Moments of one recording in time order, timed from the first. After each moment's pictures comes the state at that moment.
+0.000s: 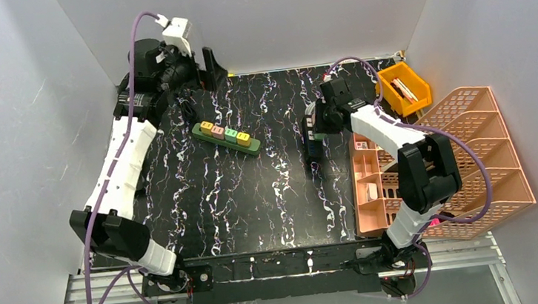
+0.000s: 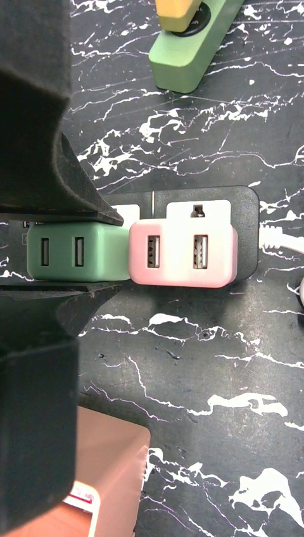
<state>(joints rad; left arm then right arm) -0.23 1.54 1.72 -0.49 0.54 -0.03 0.38 1.69 1.25 -0.48 0.02 0.42</state>
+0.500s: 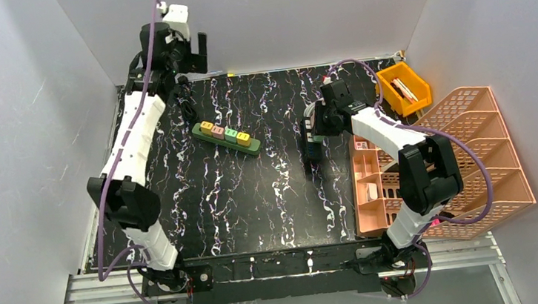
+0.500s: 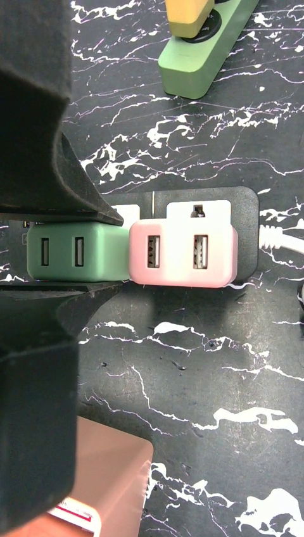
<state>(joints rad) -0.24 1.73 1.89 -0.47 -0.15 0.05 0.38 1.67 1.21 -0.45 -0.01 0.42</state>
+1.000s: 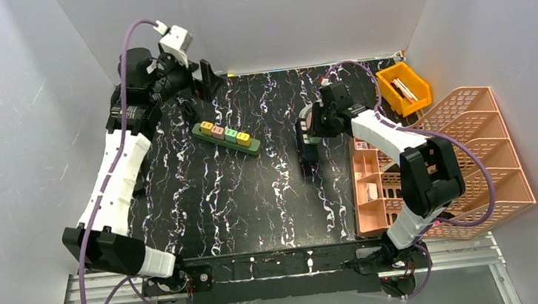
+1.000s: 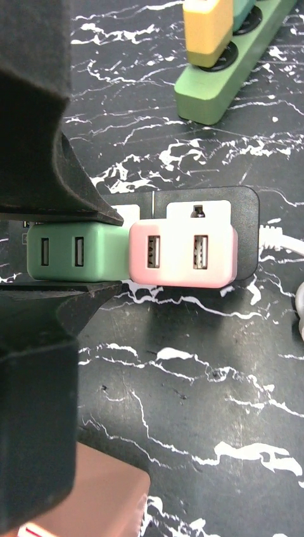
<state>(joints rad) -0.23 1.44 1.61 -0.44 0.52 0.09 0.40 1.65 1.20 -0.43 -0.05 0.43</state>
